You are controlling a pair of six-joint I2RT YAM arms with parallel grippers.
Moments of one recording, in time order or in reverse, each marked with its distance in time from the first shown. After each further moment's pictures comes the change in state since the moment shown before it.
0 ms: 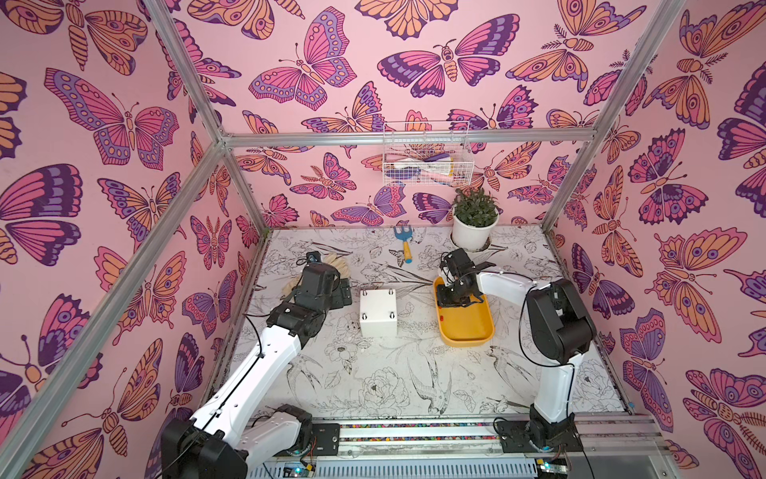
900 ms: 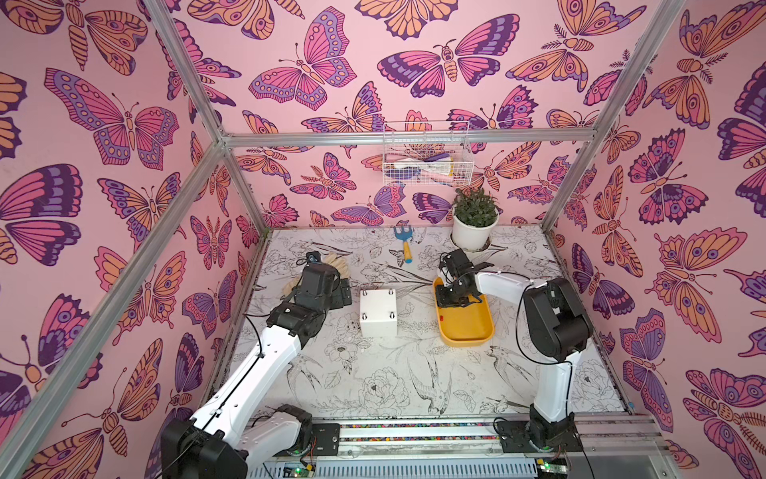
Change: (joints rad) left arm 0.000 0.000 0.000 0.000 0.000 0.000; right arm 0.000 0.023 0.008 0.017 -0.004 0.000
